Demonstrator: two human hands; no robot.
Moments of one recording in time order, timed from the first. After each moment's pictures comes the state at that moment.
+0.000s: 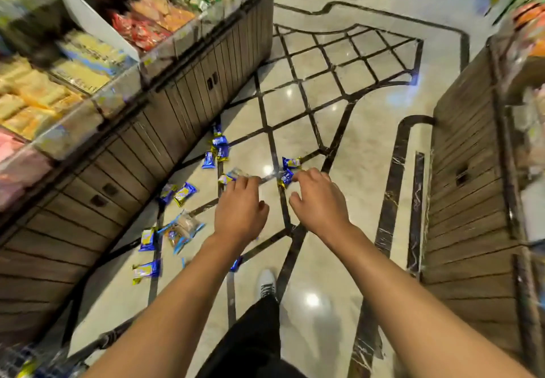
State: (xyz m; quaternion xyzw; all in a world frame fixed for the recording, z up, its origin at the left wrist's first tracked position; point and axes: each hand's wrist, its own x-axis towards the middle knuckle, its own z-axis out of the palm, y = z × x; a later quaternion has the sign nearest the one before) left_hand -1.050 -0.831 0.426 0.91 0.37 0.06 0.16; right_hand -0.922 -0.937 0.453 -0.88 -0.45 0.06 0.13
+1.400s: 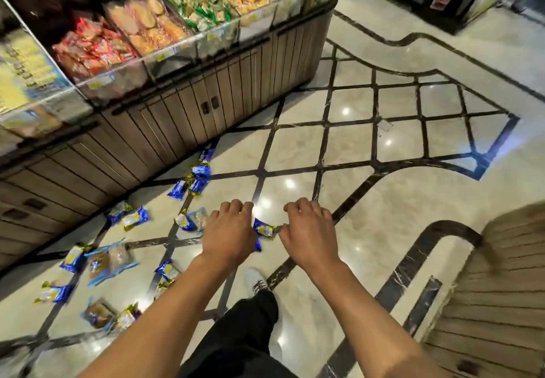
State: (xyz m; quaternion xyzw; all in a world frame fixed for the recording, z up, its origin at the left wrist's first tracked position) left_hand -0.528 -0.649 0.387 0.85 0.52 -0.06 0.10; right_hand -0.373 -0.714 0.407 -0.78 -0.63 0.06 0.03
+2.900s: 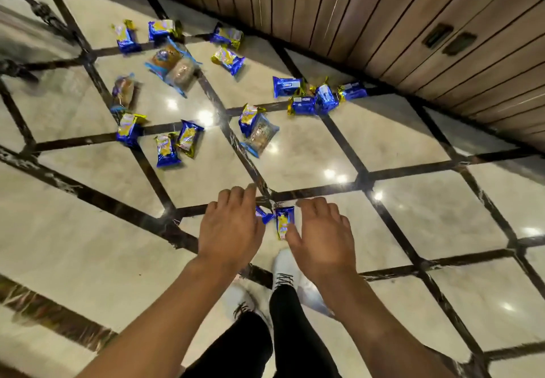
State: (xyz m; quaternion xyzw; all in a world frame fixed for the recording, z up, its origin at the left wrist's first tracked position) left_hand -0.446 -0.511 0.082 0.42 0.89 -0.03 0.18; right_hand -0.319 -0.404 0.079 -0.36 -0.91 0.18 -0.08
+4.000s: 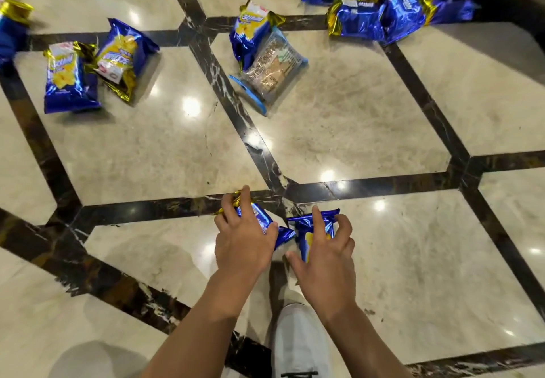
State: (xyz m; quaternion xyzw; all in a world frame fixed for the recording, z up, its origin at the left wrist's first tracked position) left_hand -0.420 -0.541 -0.434 0.14 0.93 0.14 0.32; right_hand -0.301 -0.466 -0.416 -0.47 -0.84 0.22 -0.15
